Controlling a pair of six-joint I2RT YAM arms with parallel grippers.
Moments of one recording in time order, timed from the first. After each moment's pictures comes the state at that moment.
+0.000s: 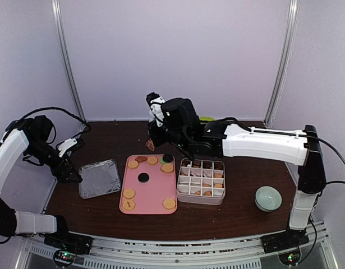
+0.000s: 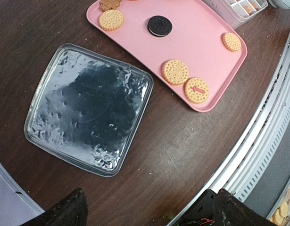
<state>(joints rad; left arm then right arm) 0.10 1.12 1.09 -1.36 0.47 0.85 1.09 1.88 1.68 -0.11 0.47 0.09</state>
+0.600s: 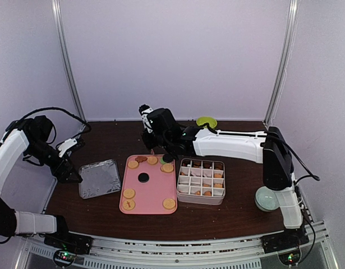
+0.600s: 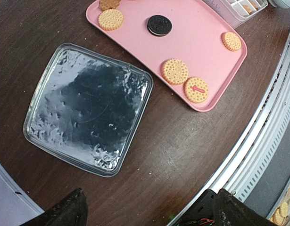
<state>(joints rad) 0.10 1.12 1.09 -1.36 0.47 0.86 1.01 2.20 1.91 -0.11 0.44 0.08</state>
